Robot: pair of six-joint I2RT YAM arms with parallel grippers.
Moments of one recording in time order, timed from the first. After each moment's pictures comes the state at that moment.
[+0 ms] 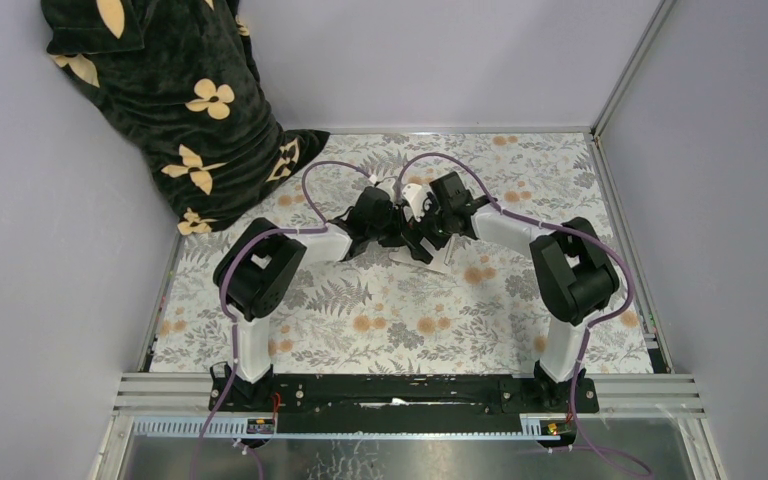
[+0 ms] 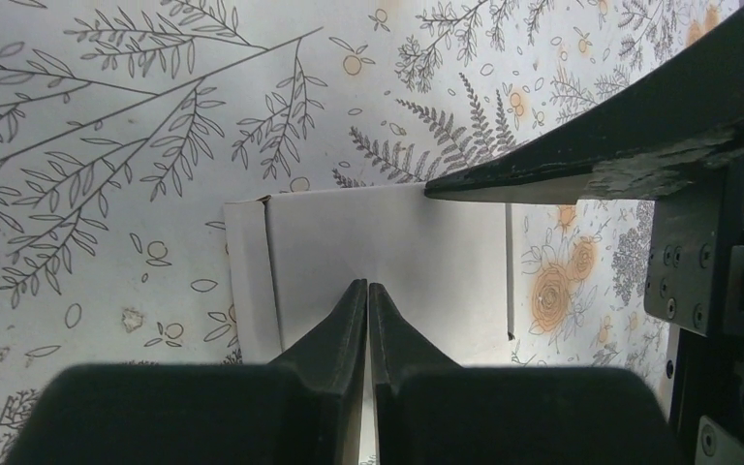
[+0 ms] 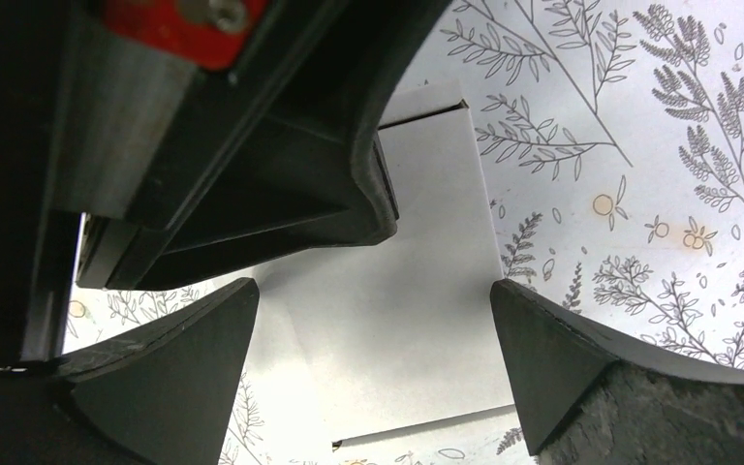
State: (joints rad) left arm -0.60 1.95 1.08 0.25 0.22 -0.63; right arm 0.53 1.86 1.19 -0.32 -0.31 -0.41
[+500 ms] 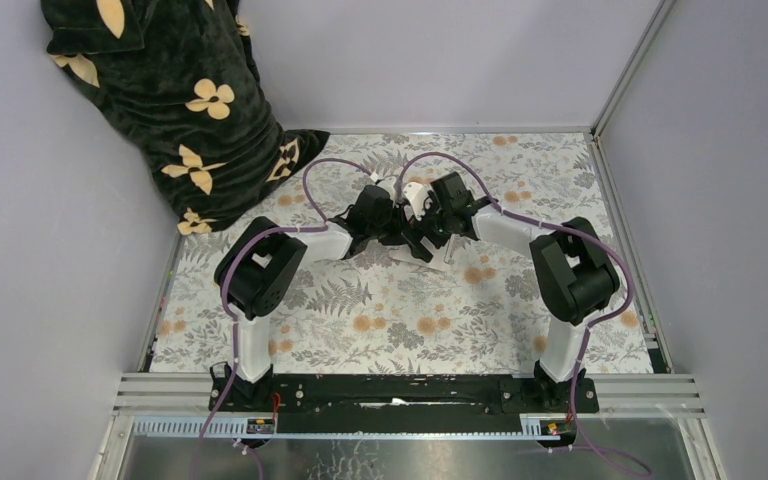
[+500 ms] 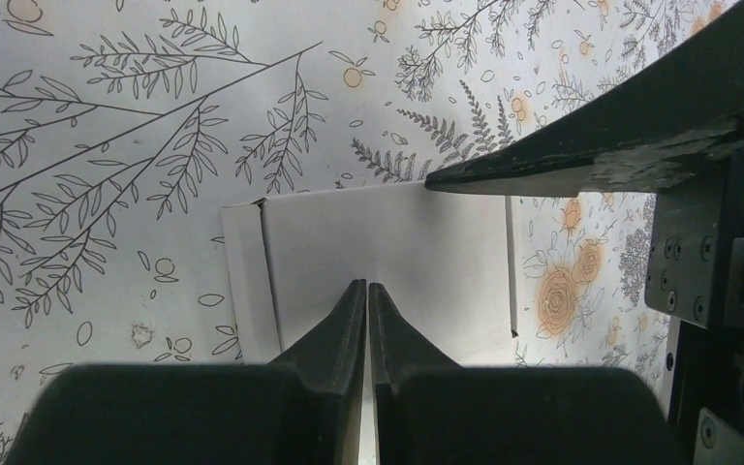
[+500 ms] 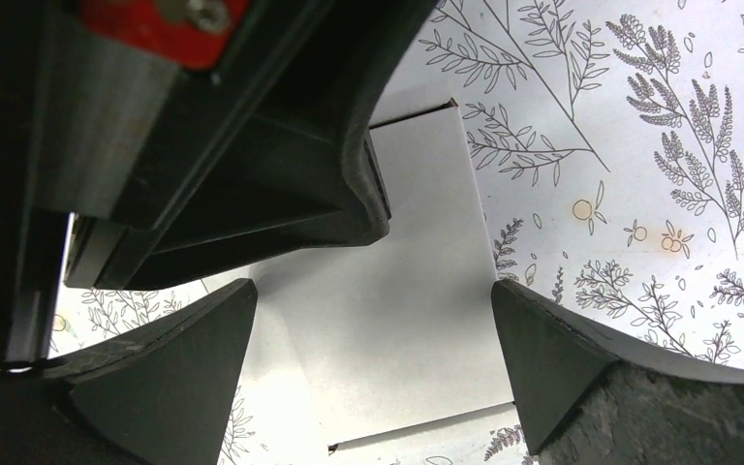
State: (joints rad) left arm -0.59 1.97 1.10 0.25 0.23 -0.60; right arm 0.52 1.86 1.19 -0.28 -0.30 -0.42
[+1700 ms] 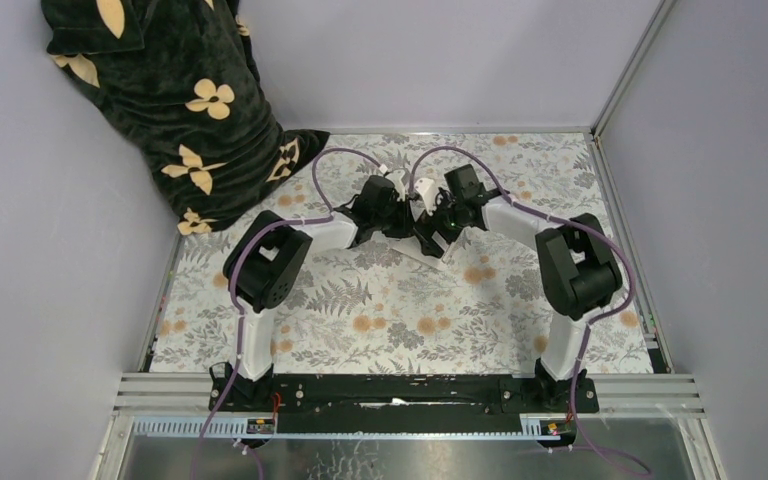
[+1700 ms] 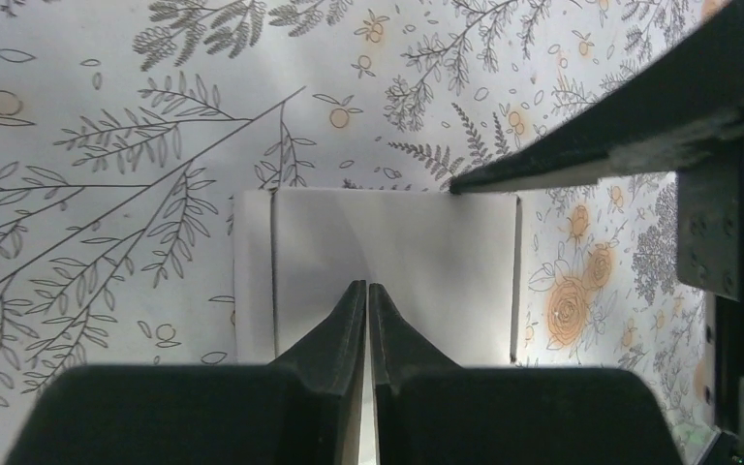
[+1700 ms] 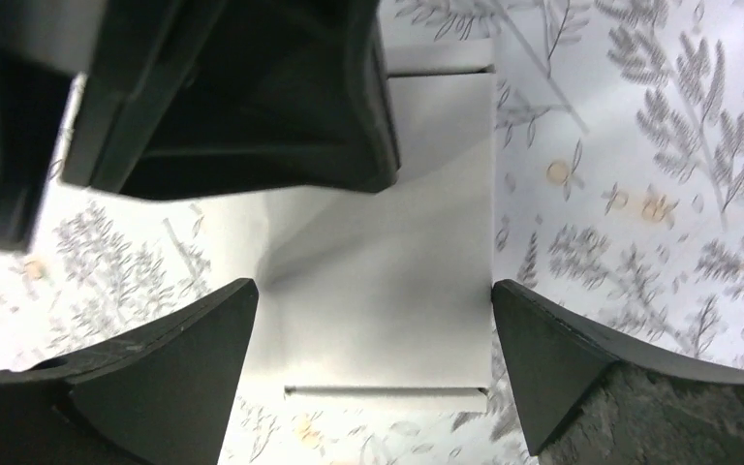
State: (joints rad) left arm -0.56 2.04 1.23 0.16 0.28 -0.51; right arm 0.44 1.91 1.26 -0.36 -0.40 -0.50
